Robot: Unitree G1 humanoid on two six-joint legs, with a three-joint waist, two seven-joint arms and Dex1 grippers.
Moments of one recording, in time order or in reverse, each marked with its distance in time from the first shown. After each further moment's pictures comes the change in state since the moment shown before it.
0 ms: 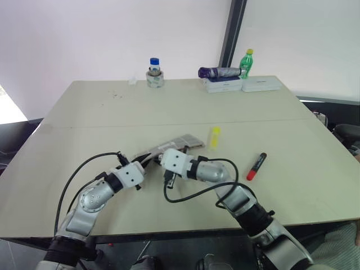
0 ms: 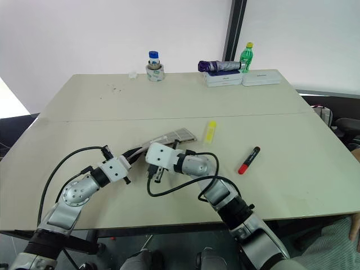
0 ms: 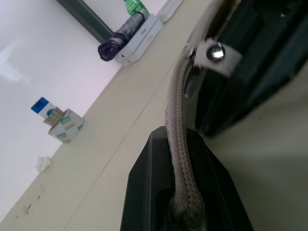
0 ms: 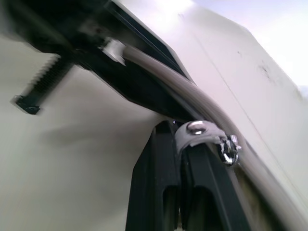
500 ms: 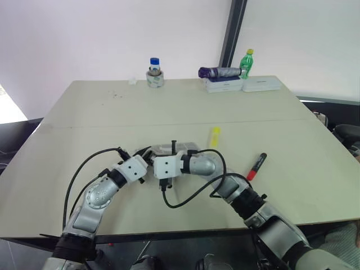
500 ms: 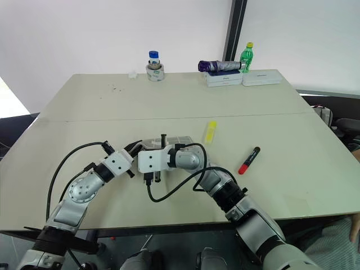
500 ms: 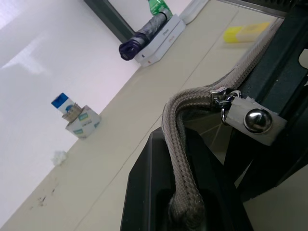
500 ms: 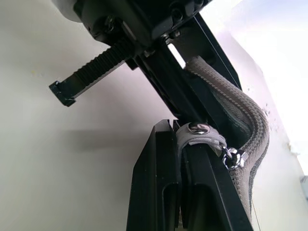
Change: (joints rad) left arm -0.018 -0.024 -0.003 -0.012 0.032 0.033 0.036; right arm -0.095 0.012 0.028 0.165 -0.120 -0.232 0.051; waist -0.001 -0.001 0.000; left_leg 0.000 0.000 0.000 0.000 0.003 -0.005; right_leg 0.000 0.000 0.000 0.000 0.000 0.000
